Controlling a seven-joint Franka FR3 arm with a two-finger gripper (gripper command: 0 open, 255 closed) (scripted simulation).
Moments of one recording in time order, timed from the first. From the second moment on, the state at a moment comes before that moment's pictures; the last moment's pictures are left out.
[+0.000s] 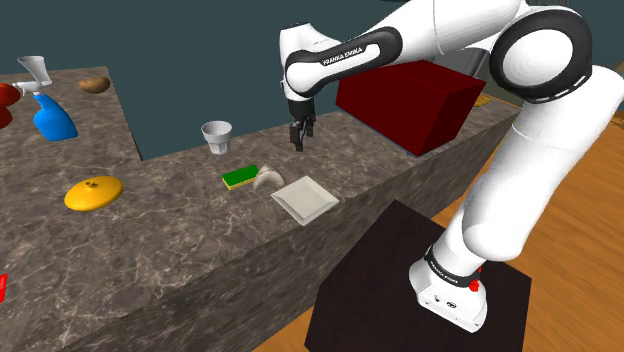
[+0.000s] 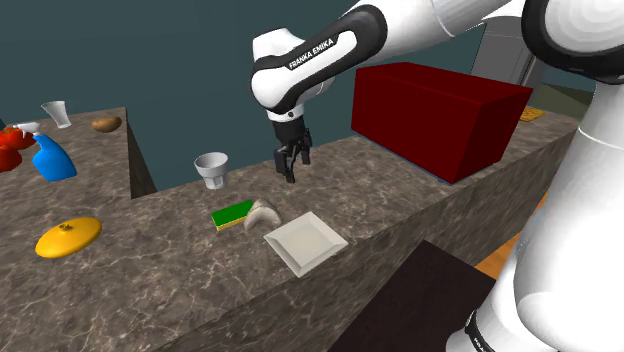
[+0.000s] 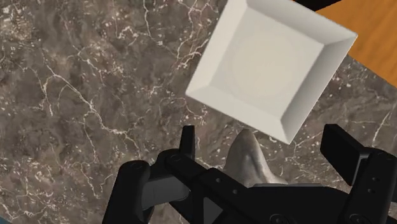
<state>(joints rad) 0.10 0.08 -0.02 -2.00 -0.10 1.95 -0.22</state>
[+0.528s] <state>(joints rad) 0.14 0.39 0.02 -1.73 -0.14 1.95 -0.31</state>
